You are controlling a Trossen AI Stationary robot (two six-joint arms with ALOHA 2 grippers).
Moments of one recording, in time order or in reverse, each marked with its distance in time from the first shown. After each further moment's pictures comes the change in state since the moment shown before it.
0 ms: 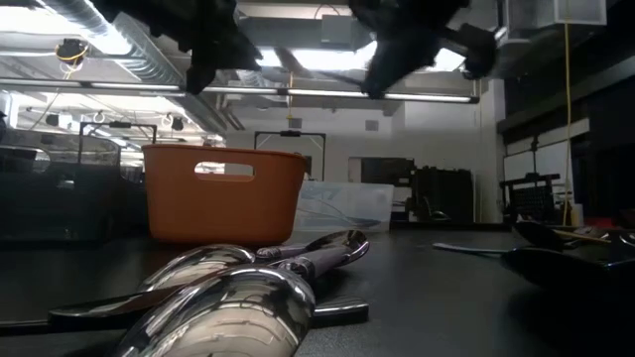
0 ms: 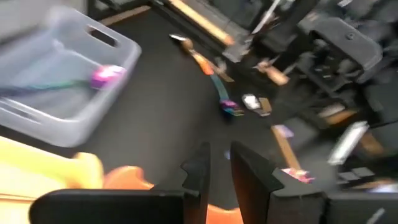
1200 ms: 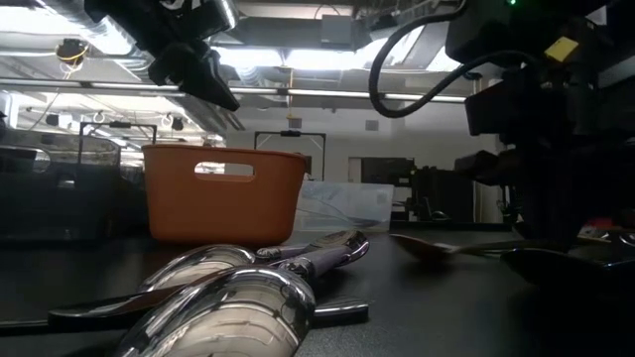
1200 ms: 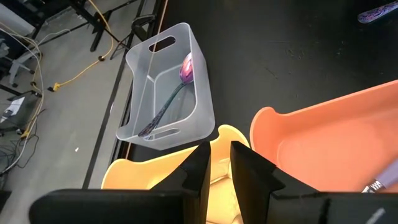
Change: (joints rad) left arm 0.032 0.000 0.000 -0.227 -0.248 0.934; right arm 0.111 -0.002 -0.518 0.178 -0.415 0.873
